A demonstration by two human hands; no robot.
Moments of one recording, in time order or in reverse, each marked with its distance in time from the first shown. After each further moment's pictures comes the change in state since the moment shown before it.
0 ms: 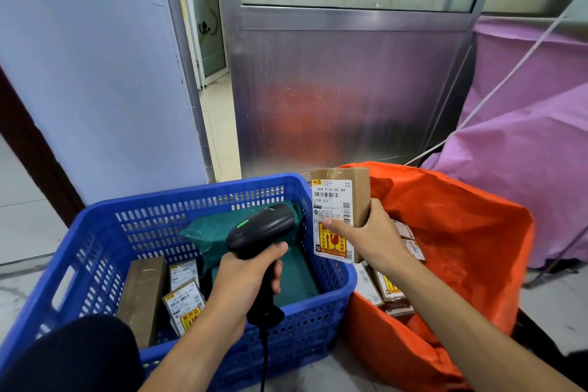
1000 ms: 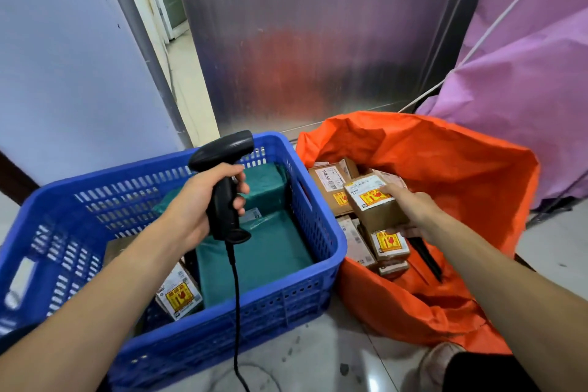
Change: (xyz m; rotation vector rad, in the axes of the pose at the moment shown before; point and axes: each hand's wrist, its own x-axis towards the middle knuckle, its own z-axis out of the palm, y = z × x) left_hand 0.106 0.034 -0.001 0.038 -0.200 -0.138; right_hand 0.069 0.107 -0.053 0.182 0.084 0.583
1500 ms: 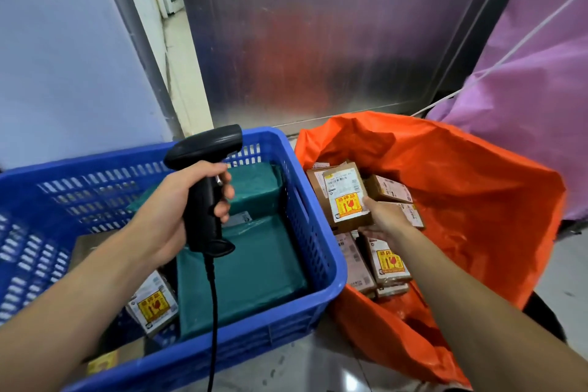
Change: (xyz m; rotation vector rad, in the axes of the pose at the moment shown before) left_hand 0.027 0.000 -0.005 -0.042 0.016 0.031; right_hand 0.077 0.010 0.057 0.035 -0.081 0.064
